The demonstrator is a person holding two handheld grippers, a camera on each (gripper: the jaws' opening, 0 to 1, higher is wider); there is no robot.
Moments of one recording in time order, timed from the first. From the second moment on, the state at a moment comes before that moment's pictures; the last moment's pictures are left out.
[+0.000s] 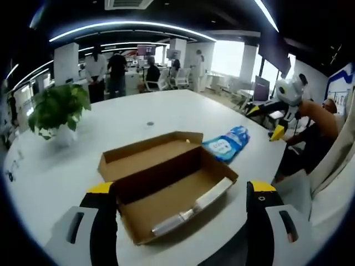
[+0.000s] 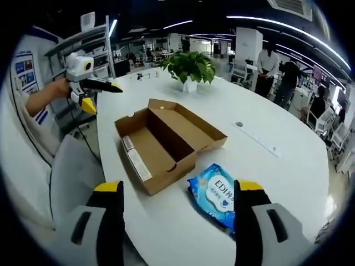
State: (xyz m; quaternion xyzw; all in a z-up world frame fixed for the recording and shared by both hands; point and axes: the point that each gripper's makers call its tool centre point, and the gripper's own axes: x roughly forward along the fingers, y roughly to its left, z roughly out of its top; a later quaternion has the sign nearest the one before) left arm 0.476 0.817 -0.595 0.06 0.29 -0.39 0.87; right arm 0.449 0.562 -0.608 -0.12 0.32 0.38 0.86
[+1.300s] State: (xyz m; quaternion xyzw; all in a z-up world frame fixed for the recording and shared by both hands) left arm 0.452 0.858 -0.627 0.05 0.31 -0.34 0.89; right arm 0.479 0.652 -0.694 -0.23 0.37 0.56 0.70
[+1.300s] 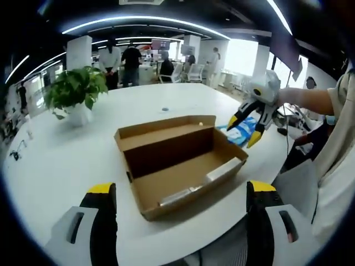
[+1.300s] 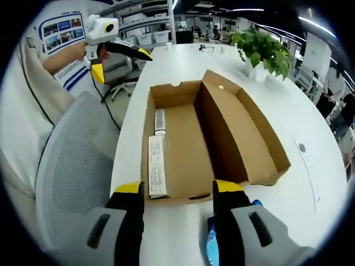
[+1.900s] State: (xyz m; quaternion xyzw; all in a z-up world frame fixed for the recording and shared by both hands) left arm 0.452 0.863 -0.632 0.05 0.32 -0.34 0.88; right arm 0.481 0.673 -0.729 -0.26 0.41 0.61 0.63
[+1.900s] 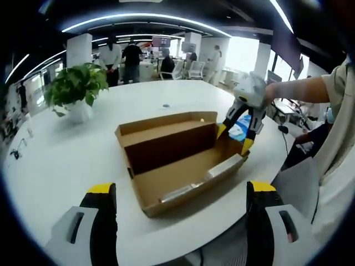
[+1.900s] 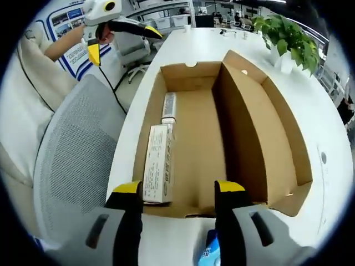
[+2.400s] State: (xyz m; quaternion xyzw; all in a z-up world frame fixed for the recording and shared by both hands) left arm 0.456 0.864 -0.633 0.05 0.32 -0.34 0.88; right arm 0.473 0.685 -0.749 -0.24 0.45 0.63 0.58
